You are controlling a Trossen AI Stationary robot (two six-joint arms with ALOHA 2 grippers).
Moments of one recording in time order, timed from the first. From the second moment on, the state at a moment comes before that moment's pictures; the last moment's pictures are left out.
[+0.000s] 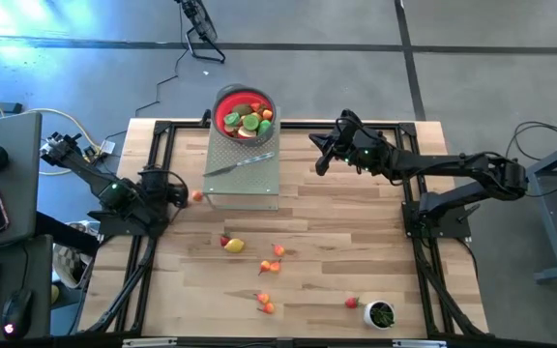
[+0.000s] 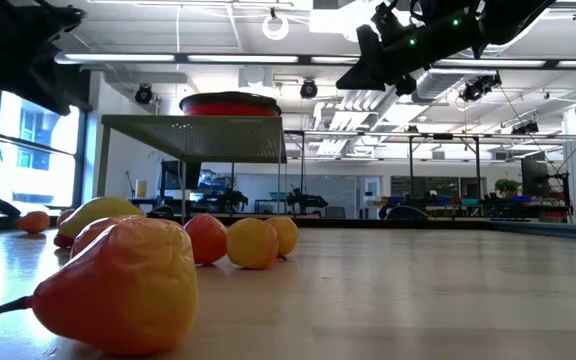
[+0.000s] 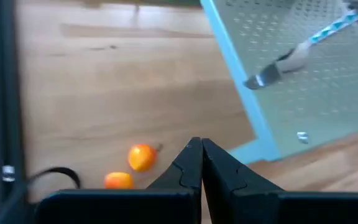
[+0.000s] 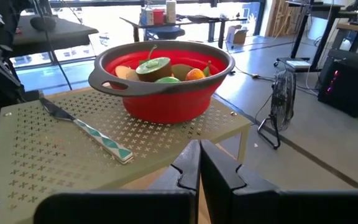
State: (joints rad) left arm -0.60 0.71 0.71 -1.41 -0.86 -1.96; right arm -0.33 1.27 0.75 0.35 0.23 0.05
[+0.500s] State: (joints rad) left arm -0.60 0.69 0.83 -1.56 -0.74 -1.65; right arm -0.35 1.27 0.75 0.35 0.23 0.06
